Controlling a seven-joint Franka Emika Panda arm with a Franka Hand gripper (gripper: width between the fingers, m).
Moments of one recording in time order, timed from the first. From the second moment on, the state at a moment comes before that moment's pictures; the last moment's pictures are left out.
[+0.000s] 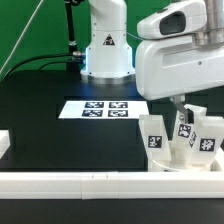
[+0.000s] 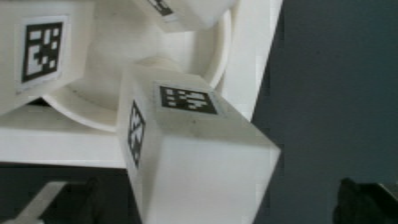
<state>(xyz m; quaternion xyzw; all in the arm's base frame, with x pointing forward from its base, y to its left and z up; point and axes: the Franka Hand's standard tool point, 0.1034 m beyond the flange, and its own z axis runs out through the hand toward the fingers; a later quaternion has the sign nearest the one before) 0.642 0.120 0.103 -0.98 -0.16 -0.06 0.06</state>
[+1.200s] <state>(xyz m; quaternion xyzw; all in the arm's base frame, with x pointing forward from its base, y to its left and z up) 0.653 0.121 0.076 -0.76 -0.64 -0.03 -0.02</state>
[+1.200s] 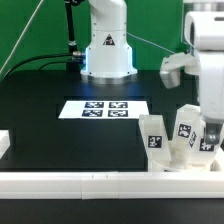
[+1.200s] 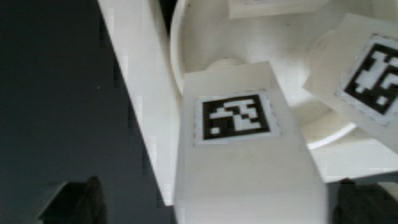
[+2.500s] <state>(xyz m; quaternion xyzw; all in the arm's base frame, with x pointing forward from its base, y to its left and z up) 0.661 0.106 0.072 -0.98 -0.17 -0.04 0.04</state>
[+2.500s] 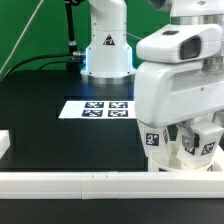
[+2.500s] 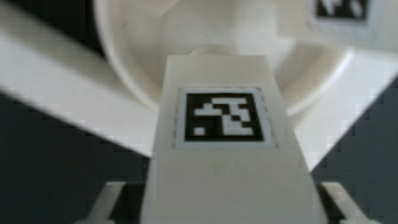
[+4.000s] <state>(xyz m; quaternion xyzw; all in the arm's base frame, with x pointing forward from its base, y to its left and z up) 0.653 0.086 0.070 -0.87 0.49 -0.01 0.06</state>
